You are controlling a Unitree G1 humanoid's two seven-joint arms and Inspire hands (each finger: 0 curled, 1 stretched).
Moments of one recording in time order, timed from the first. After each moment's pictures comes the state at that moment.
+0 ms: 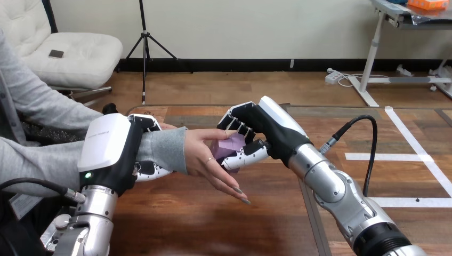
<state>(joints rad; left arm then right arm) -0.22 0.41 -0.19 0.47 0.69 -0.33 0.45 -0.63 -0.20 0.27 0.87 -0.38 -0.42 0.06</state>
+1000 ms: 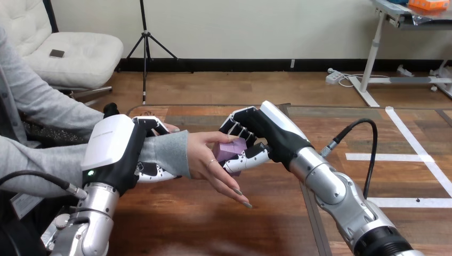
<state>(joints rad) -0.22 0.42 -0.18 0.42 0.66 -0.29 0.32 -0.60 -0.20 0.27 0.82 -0.36 -0.36 0.10</state>
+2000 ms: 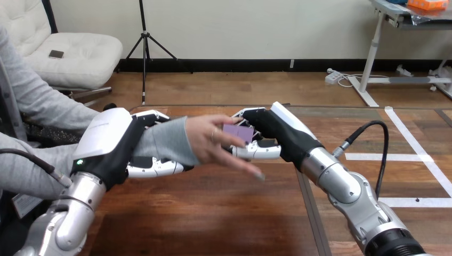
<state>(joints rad) -0.19 0.52 -0.15 0.28 0.55 -0.30 0.08 -0.58 -0.24 0.23 0.79 -0.28 -0.36 0.18</state>
